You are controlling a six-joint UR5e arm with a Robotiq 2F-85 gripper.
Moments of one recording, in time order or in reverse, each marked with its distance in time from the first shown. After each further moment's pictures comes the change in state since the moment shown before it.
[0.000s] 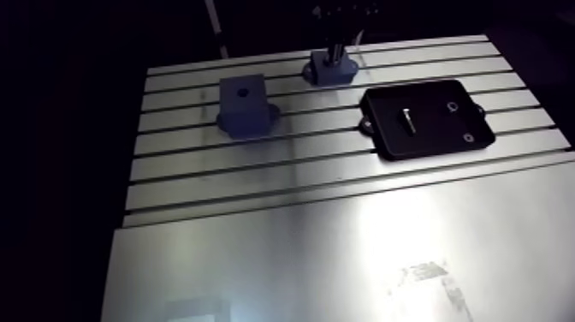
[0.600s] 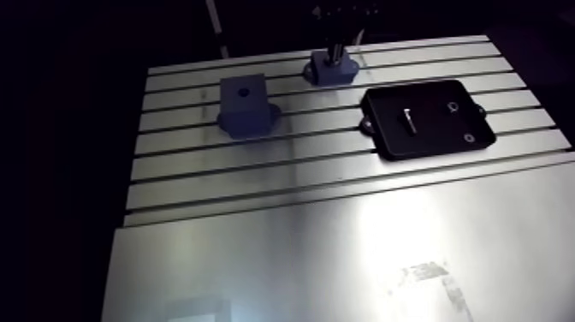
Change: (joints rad) arm 0.002 0.000 0.003 -0.007 0.000 0.000
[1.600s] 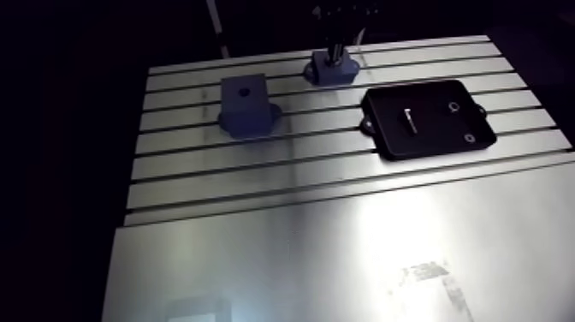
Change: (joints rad) arm 0.002 0.000 0.000 -0.003 -0.001 0.000
